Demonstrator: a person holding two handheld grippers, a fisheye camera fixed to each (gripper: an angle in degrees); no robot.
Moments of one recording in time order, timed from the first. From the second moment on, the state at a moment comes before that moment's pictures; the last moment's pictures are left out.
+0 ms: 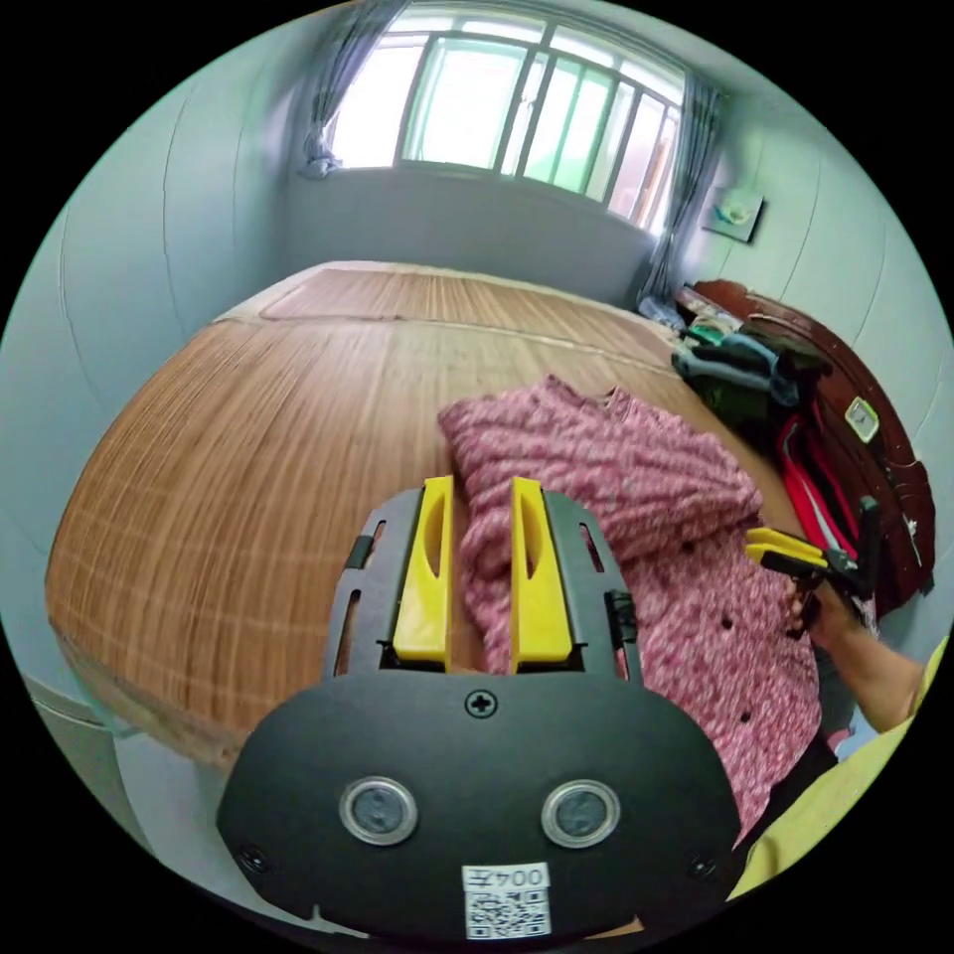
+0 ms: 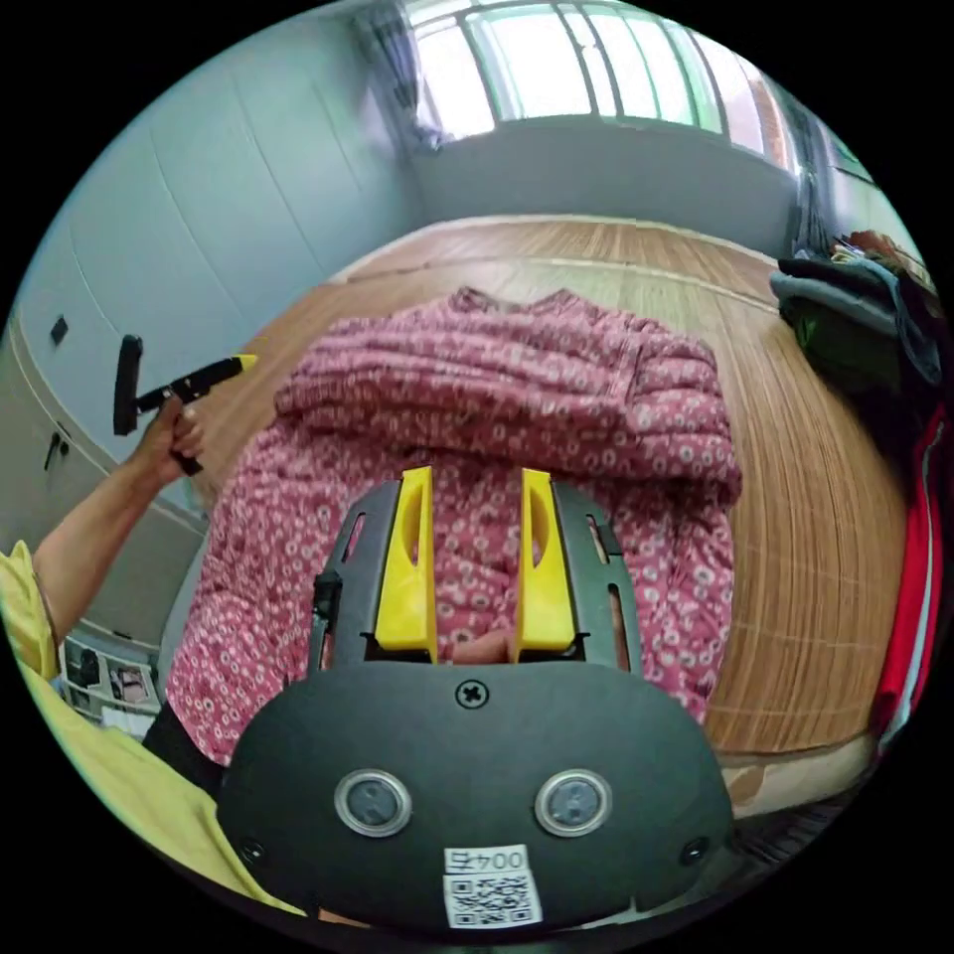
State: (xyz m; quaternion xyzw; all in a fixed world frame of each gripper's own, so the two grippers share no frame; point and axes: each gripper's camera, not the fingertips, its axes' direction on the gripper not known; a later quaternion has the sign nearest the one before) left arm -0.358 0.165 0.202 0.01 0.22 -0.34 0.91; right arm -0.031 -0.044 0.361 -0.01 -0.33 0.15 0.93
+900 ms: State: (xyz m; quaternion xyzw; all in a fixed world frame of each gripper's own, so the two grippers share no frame) left arm -0.287 0.107 0.239 -0.07 0.27 -0.25 0.93; right arm -0.085 -0.066 0.382 -0.04 -0.30 0.12 0.94
